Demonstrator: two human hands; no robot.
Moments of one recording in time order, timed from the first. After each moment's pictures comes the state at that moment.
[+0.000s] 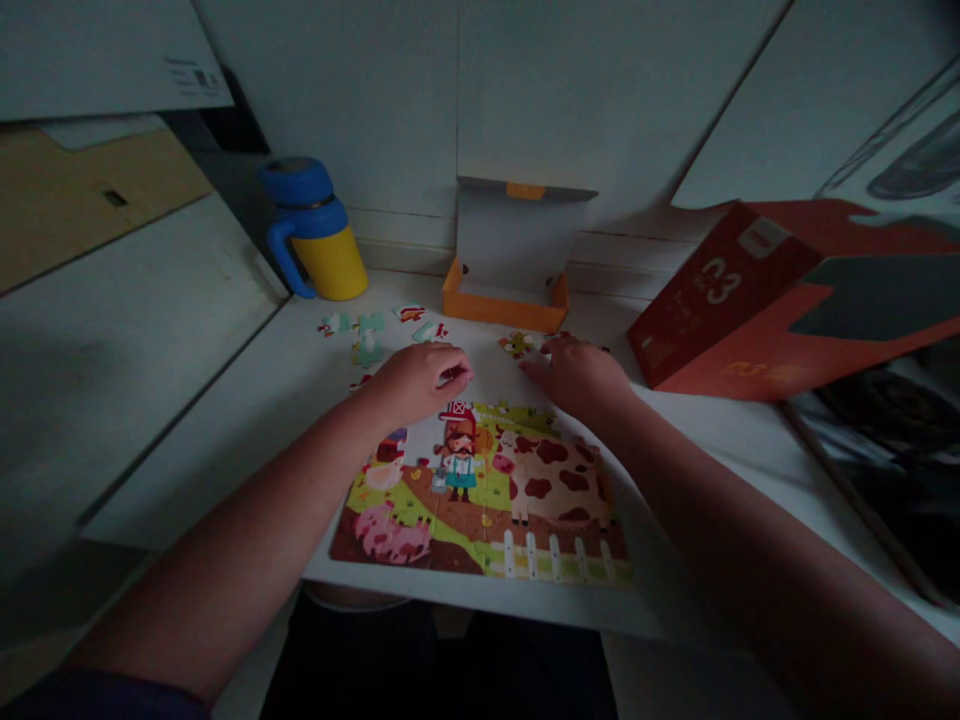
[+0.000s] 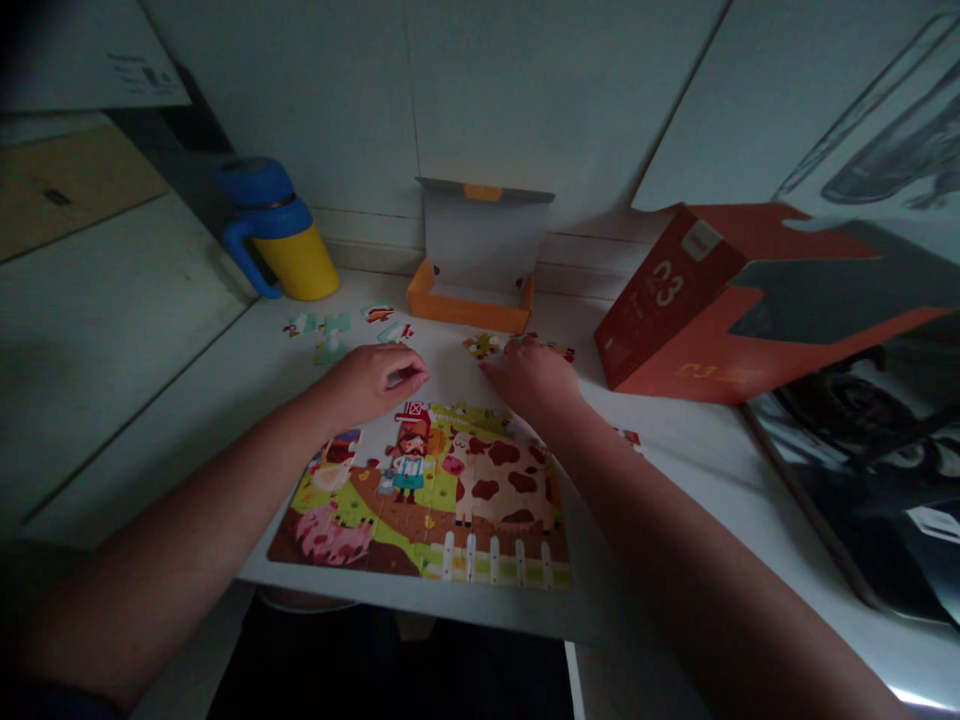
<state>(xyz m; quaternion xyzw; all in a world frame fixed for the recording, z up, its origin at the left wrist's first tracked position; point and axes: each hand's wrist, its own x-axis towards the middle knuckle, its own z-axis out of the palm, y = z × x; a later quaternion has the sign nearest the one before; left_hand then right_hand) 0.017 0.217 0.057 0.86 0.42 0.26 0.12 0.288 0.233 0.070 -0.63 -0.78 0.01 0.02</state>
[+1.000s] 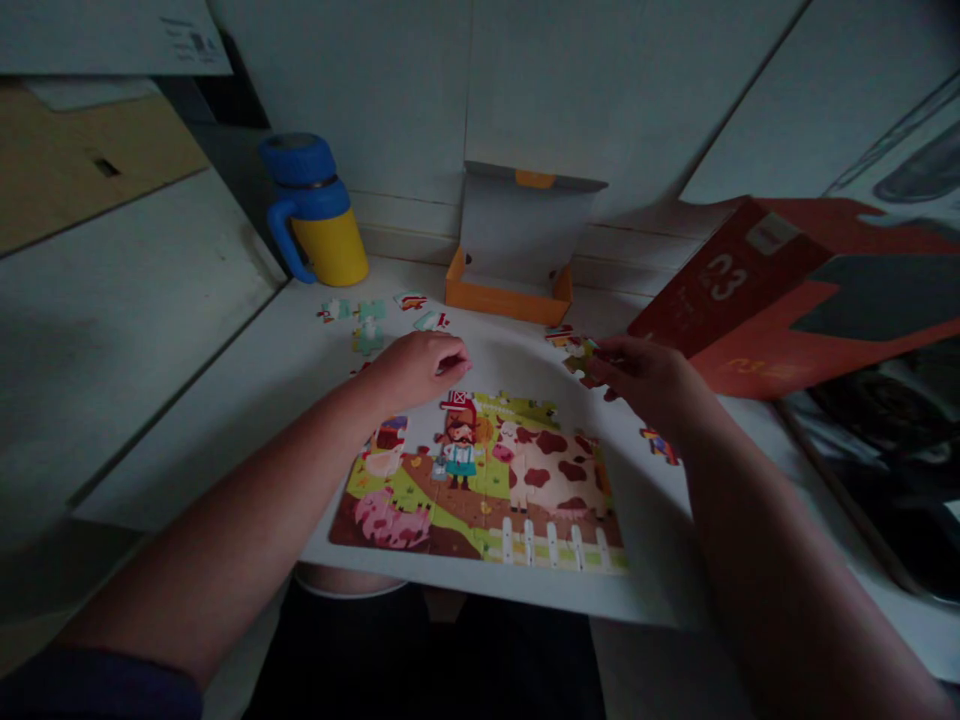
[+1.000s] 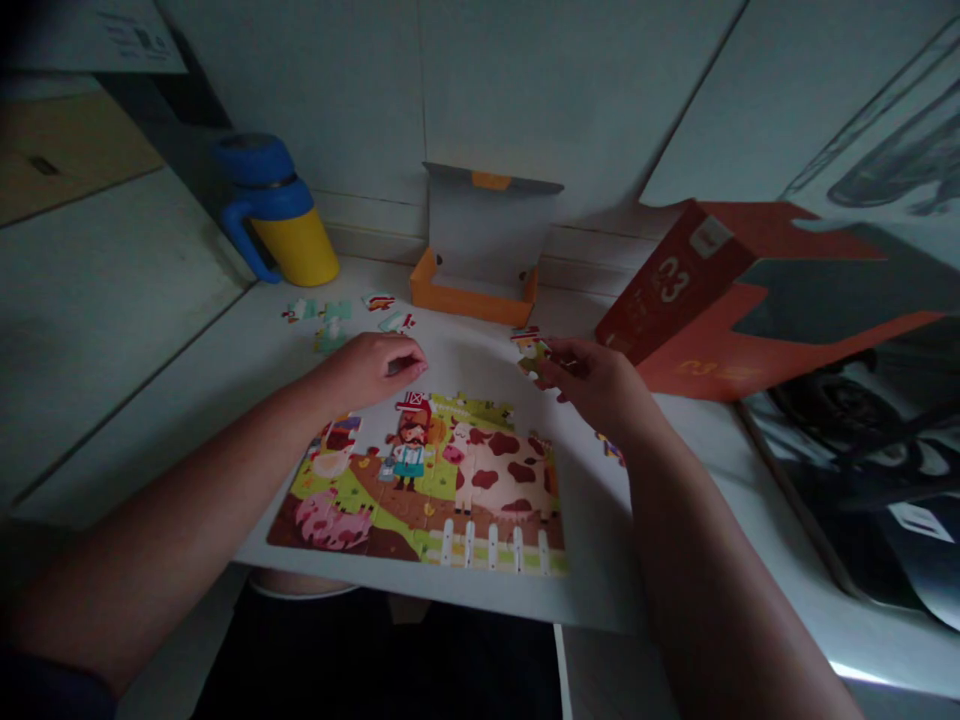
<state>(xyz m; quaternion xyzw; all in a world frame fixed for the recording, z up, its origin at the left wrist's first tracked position) 0.012 0.224 0.051 0.86 0.43 0.24 0.11 0.374 0.210 0.069 -0.57 -0.69 0.33 0.30</state>
